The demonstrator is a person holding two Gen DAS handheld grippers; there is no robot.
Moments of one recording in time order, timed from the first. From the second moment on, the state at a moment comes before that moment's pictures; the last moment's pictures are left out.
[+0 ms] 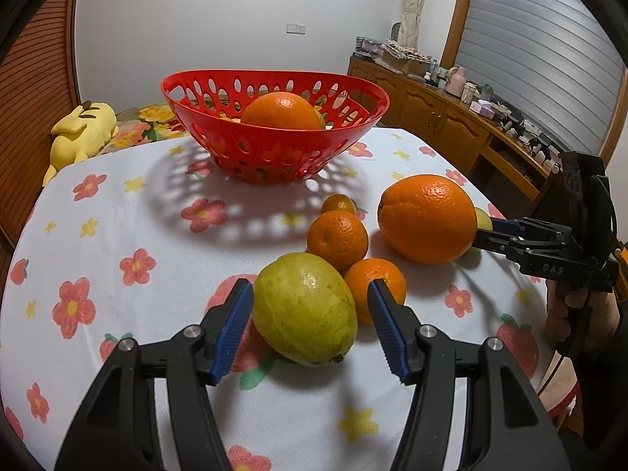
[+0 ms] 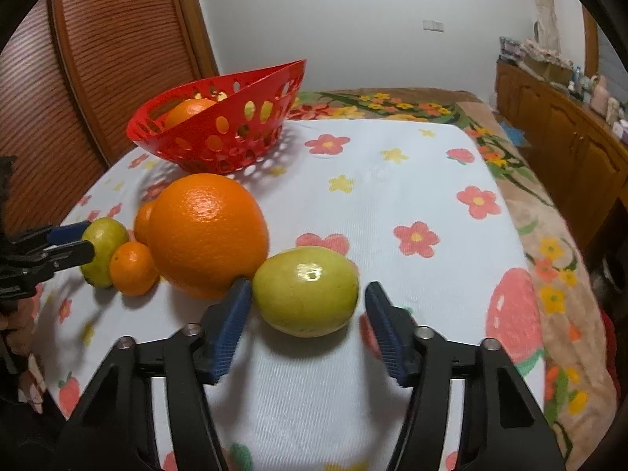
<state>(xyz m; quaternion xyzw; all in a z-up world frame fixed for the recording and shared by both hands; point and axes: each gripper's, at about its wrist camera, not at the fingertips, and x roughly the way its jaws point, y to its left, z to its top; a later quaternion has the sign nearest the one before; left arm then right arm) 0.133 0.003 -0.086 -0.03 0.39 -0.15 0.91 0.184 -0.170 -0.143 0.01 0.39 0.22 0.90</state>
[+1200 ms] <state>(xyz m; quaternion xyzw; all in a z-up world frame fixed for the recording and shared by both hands) 0.147 0.006 -0.104 -0.04 0.41 -0.14 0.90 0.166 -0.167 -0.148 -0.02 0.38 0.20 0.90</state>
